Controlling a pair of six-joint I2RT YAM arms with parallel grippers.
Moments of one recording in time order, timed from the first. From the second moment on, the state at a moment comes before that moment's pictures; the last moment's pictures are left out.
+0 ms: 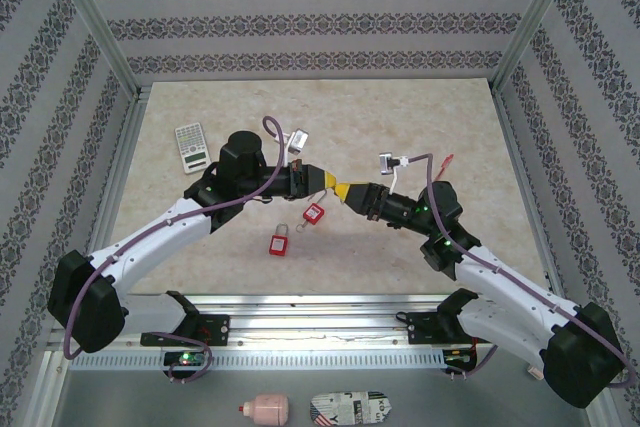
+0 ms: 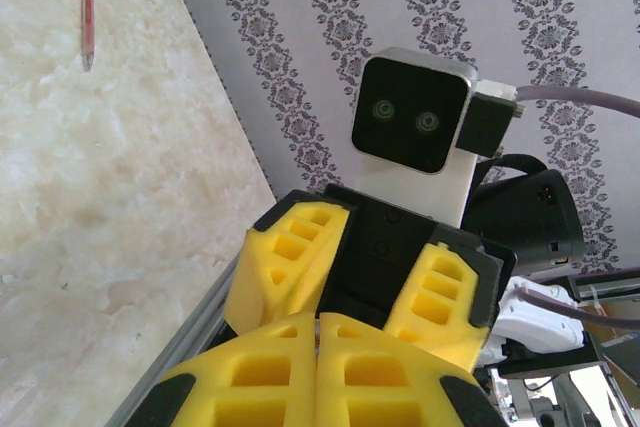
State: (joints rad) left arm -0.61 1.27 0.96 0.06 0.76 -0.95; right arm 0.58 0.91 0.47 0.51 -0.59 1.01
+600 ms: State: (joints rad) left arm -0.56 1.27 0.93 0.08 0.76 -0.94; right arm 0.58 0.90 0.47 0.52 -0.60 1.05
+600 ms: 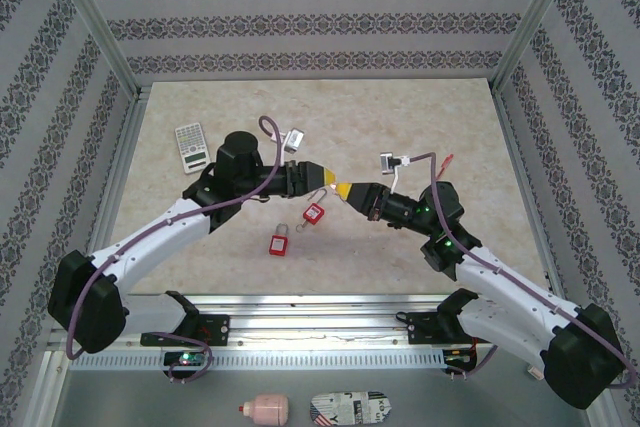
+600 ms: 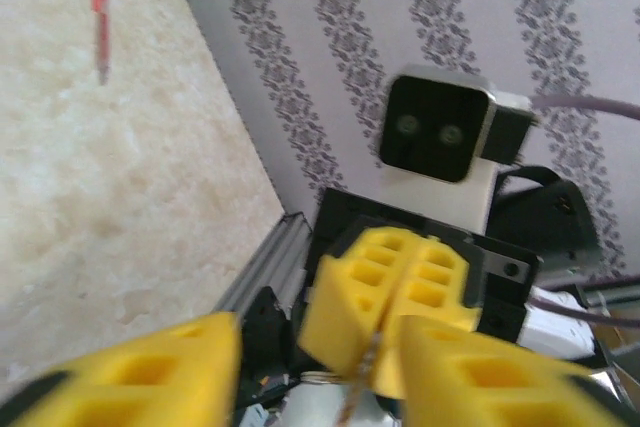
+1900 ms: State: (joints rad) left arm -0.67 1.83 1.17 -0.99 0.11 -0.66; right arm 0.55 0.70 0.42 0.07 -0.42 0.83
